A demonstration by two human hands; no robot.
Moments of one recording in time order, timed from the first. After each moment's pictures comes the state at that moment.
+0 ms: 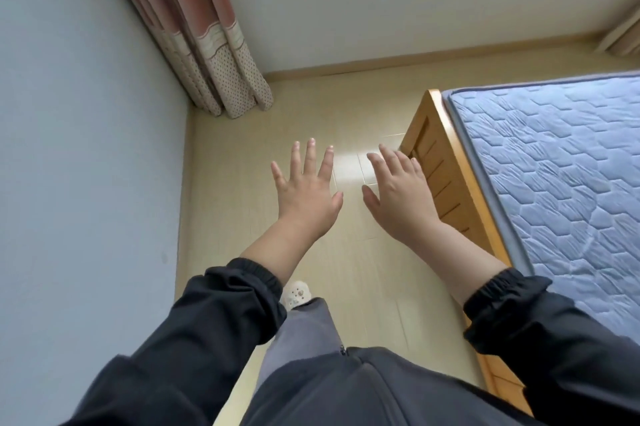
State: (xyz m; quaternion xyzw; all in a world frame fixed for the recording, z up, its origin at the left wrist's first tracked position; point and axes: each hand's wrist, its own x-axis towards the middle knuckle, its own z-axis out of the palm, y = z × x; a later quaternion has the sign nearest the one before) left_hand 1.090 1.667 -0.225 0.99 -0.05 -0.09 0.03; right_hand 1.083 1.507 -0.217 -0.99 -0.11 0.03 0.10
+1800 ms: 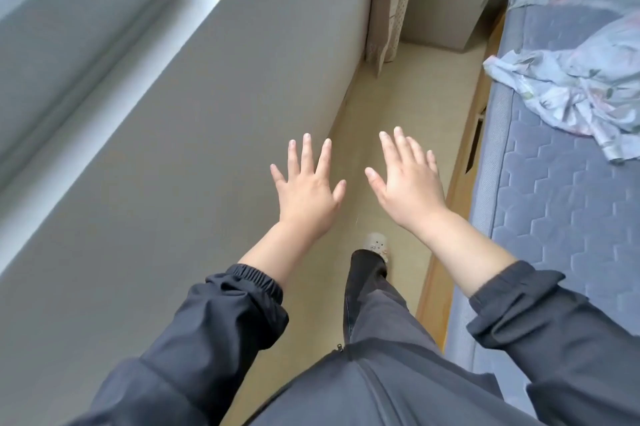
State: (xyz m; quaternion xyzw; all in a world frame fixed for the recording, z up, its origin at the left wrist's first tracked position) left_hand 2.224 1.069 -0.213 0.85 -0.50 -0.12 0.05; right_hand 2.084 0.981 -0.205 -0.88 0.46 -0.03 0.13
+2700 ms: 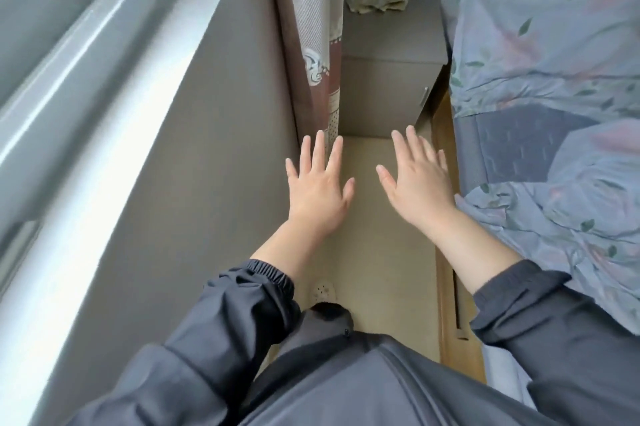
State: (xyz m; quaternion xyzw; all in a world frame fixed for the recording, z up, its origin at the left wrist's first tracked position) left_hand 2.407 0.333 -0.219 0.75 -0.64 -0.09 0.10; right_hand 2.247 0.282 -0.202 -0.80 0.59 -0.05 0.09
